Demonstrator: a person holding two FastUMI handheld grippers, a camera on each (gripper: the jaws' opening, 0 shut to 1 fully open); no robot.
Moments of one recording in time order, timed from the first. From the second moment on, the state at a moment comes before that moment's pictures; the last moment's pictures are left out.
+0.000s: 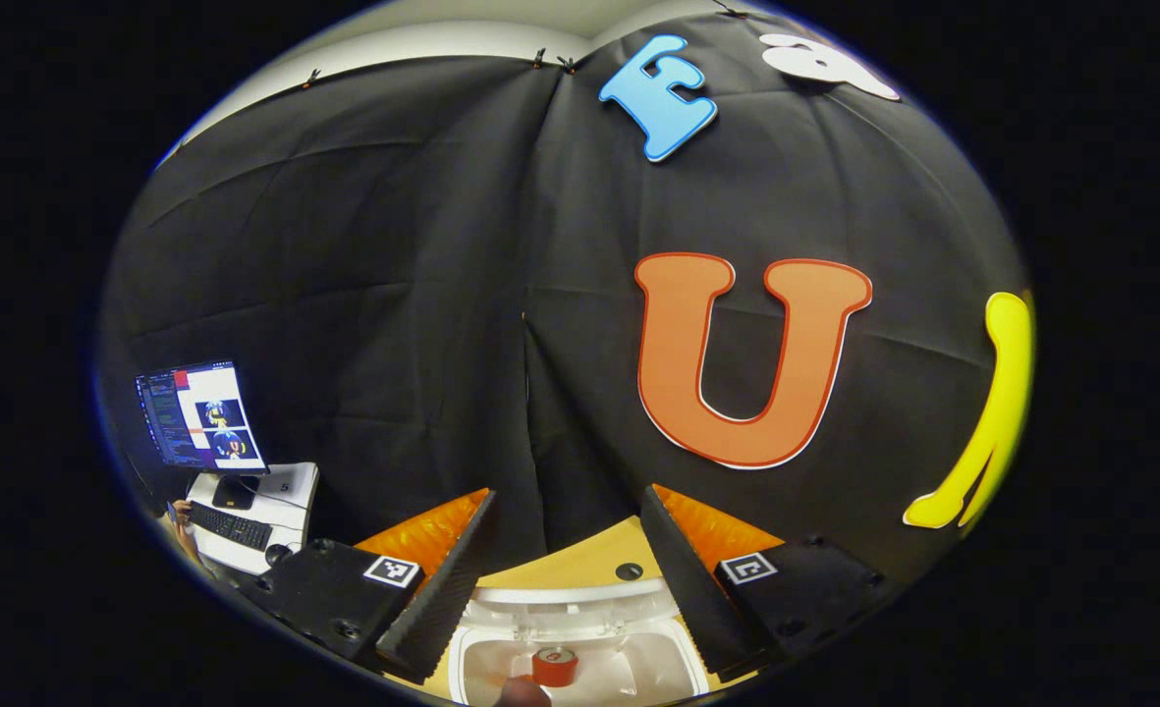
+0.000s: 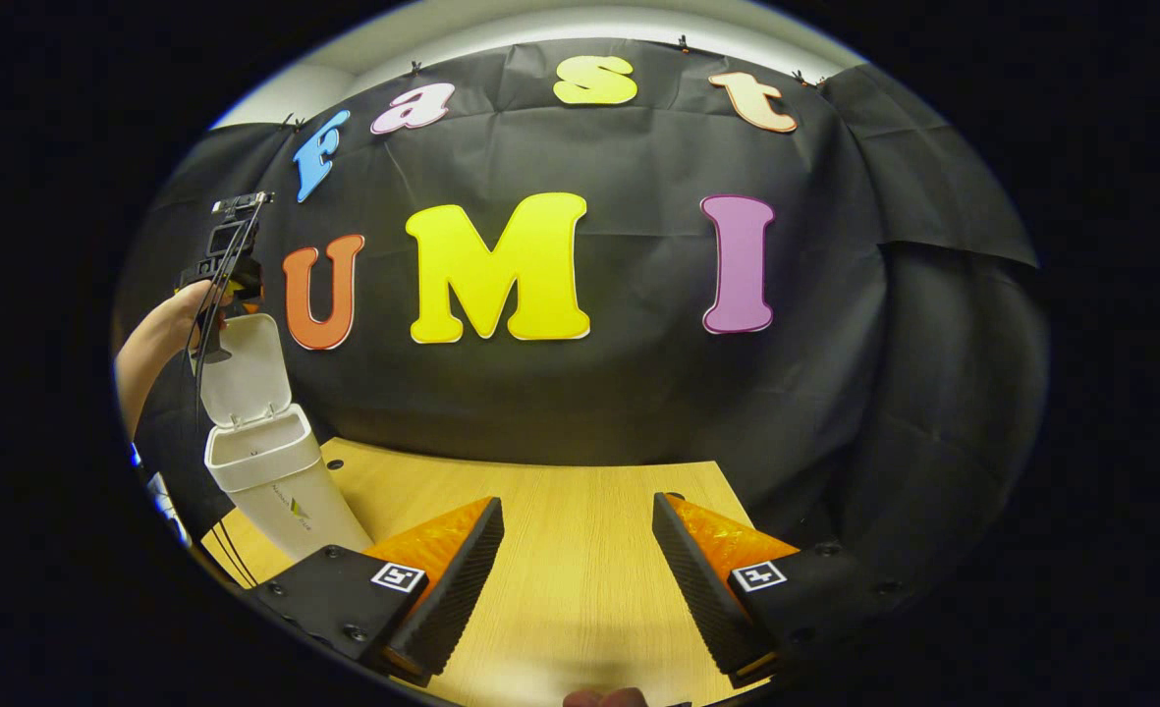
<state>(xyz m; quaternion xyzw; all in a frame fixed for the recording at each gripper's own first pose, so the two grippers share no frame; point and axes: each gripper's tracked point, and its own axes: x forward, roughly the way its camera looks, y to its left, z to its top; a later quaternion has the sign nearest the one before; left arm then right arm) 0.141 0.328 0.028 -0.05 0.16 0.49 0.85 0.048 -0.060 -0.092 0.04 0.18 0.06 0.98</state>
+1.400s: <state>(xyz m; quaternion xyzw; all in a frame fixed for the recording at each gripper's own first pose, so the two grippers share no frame) 0.068 0.204 -0.111 -0.09 0.19 0.49 0.85 0.016 -0.088 -0.115 0.01 0.20 0.07 0.98</state>
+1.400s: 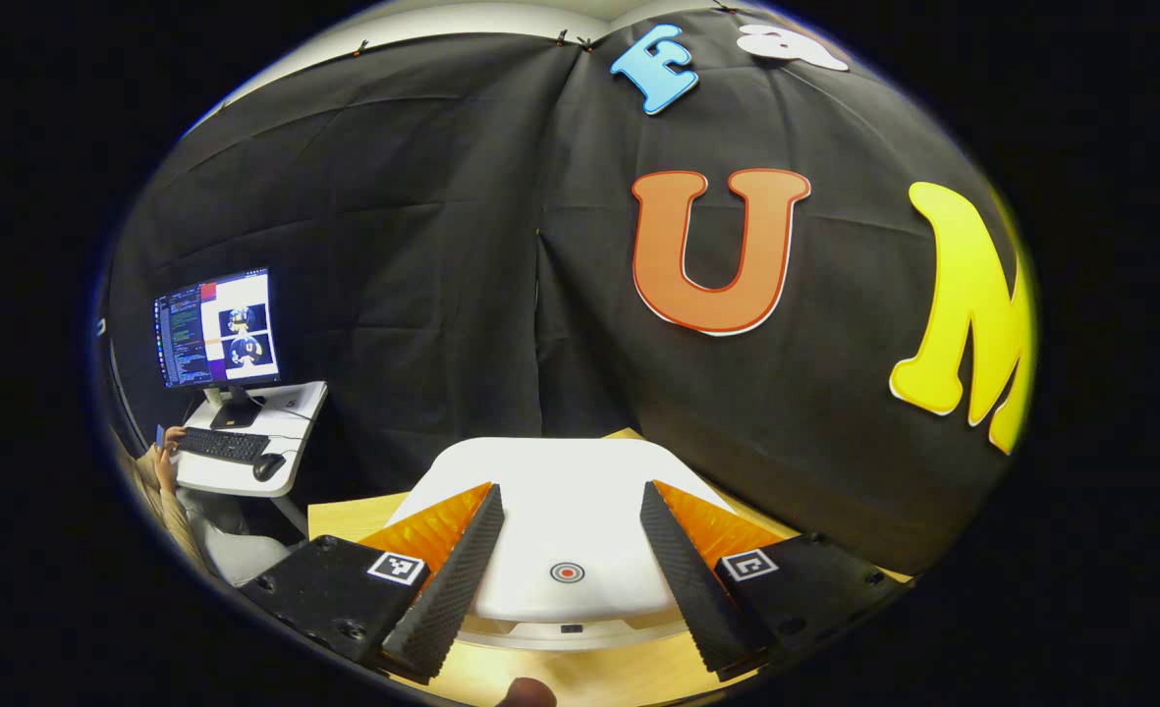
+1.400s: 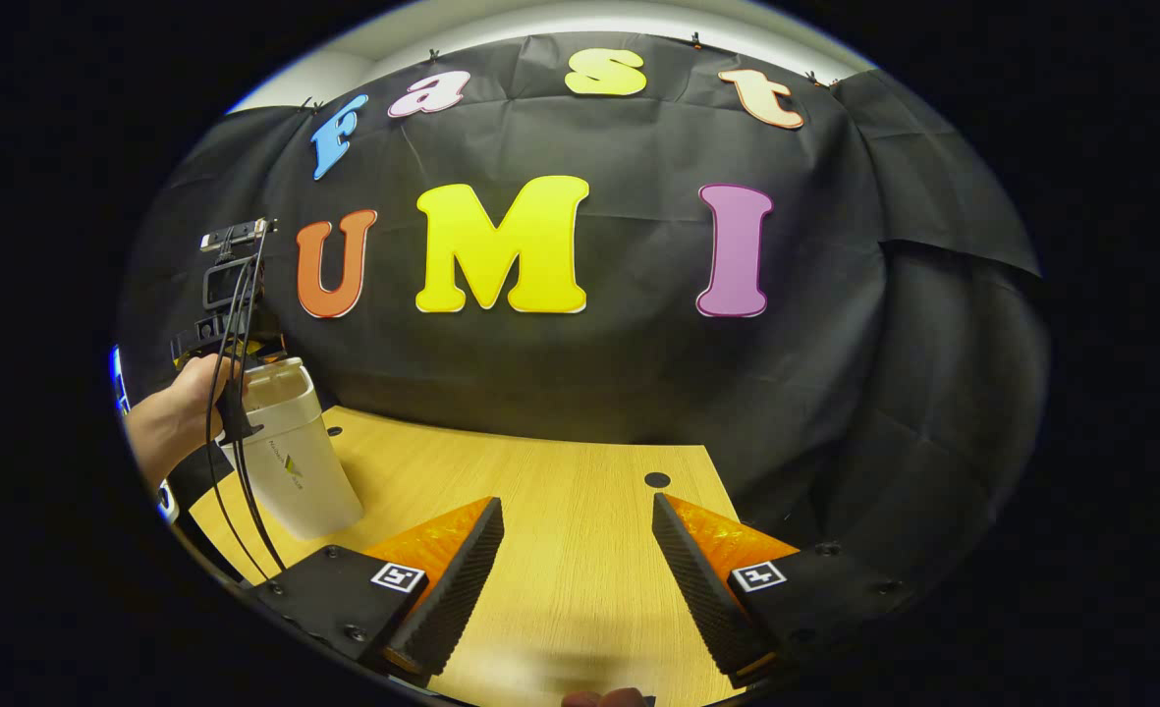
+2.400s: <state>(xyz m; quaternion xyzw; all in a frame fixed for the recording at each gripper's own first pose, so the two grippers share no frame) 0.059 0.202 -0.132 0.01 0.10 0.47 0.88 0.024 -0.066 -0.114 -0.01 0.20 0.11 0.97</state>
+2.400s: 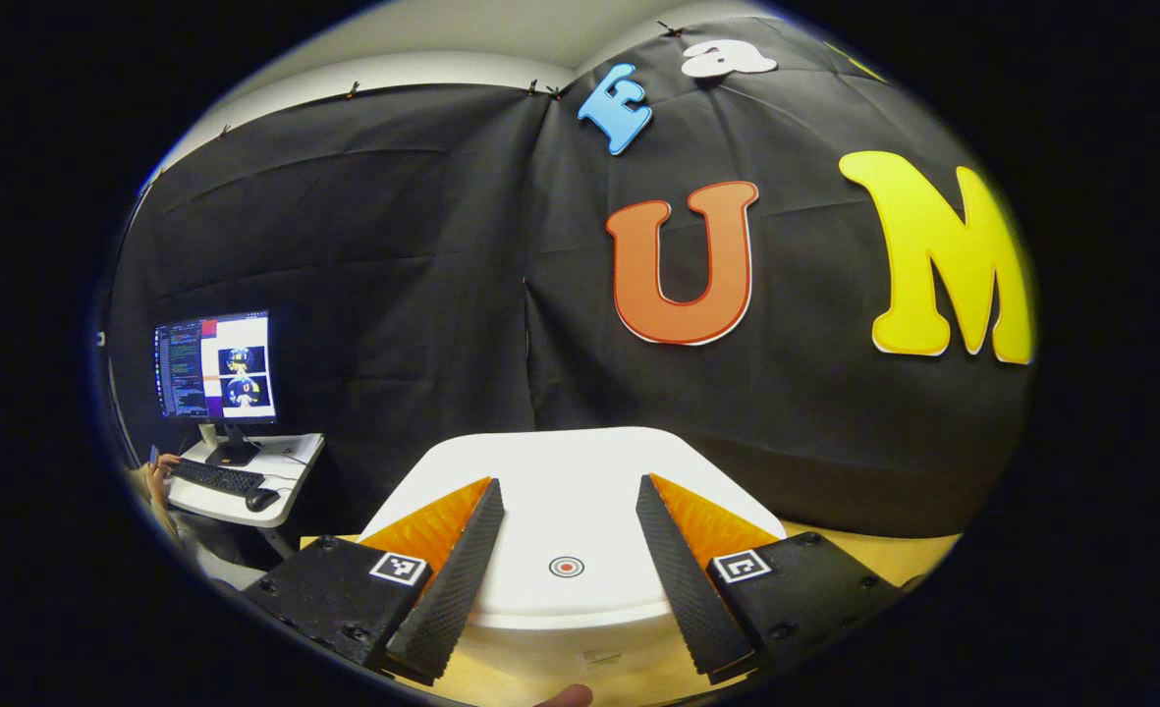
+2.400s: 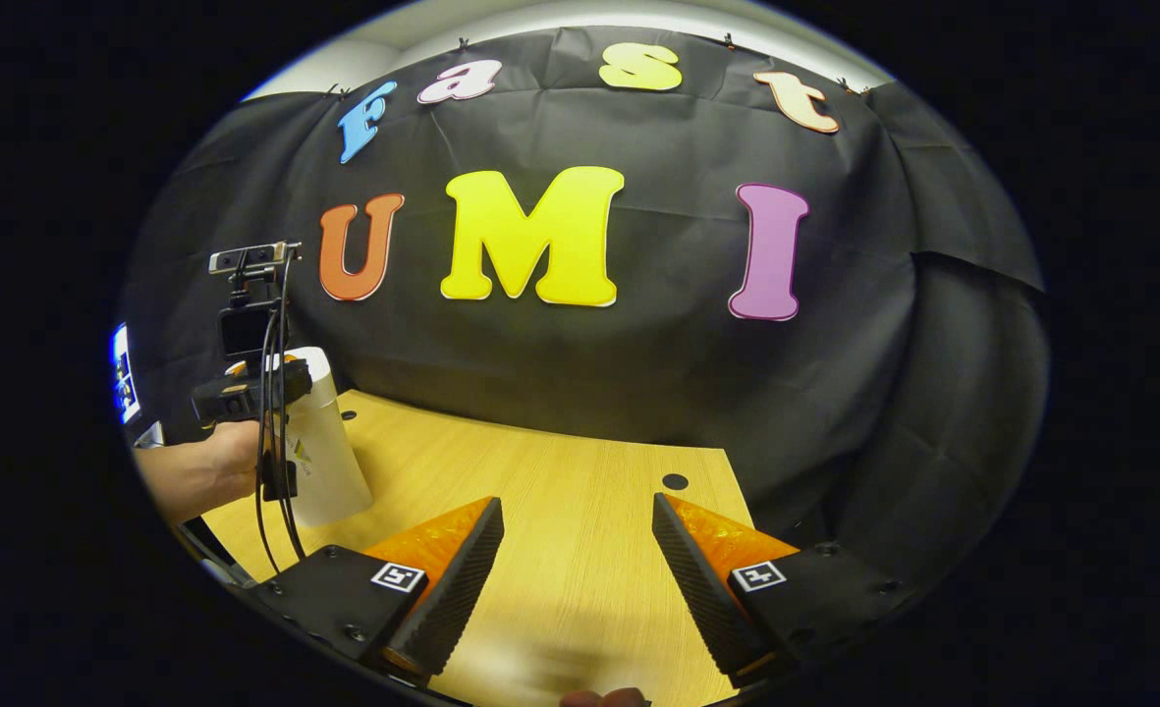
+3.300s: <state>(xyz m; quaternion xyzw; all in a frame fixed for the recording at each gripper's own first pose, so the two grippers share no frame) 0.045 0.089 0.015 0.01 0.01 0.17 0.99 0.043 -0.058 -0.023 0.03 0.07 0.04 1.00</state>
